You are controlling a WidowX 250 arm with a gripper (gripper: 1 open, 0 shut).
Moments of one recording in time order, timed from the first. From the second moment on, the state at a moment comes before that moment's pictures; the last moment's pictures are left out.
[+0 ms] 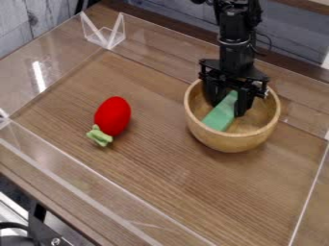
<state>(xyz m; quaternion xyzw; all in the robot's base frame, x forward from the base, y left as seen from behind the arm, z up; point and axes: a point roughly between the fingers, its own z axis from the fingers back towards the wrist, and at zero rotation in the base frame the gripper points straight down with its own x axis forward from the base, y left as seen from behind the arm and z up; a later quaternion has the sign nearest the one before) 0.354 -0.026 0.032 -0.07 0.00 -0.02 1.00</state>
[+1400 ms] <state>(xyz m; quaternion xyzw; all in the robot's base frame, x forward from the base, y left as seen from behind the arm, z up) 0.333 -0.034 0.036 -0.08 0.00 -0.12 0.99</state>
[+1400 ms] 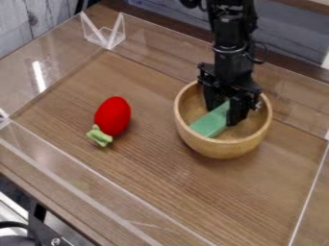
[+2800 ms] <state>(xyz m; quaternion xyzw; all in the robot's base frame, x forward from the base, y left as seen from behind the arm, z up) 0.346 0.046 0.109 -0.08 -0.07 -0.03 0.99</state>
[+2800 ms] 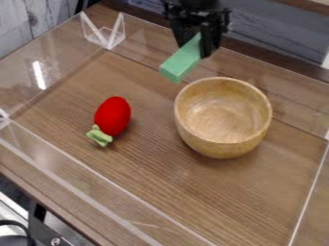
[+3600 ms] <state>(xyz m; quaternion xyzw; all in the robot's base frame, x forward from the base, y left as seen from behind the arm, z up) 0.339 0.110 0.090 -0.08 -0.04 -0.09 0.99</state>
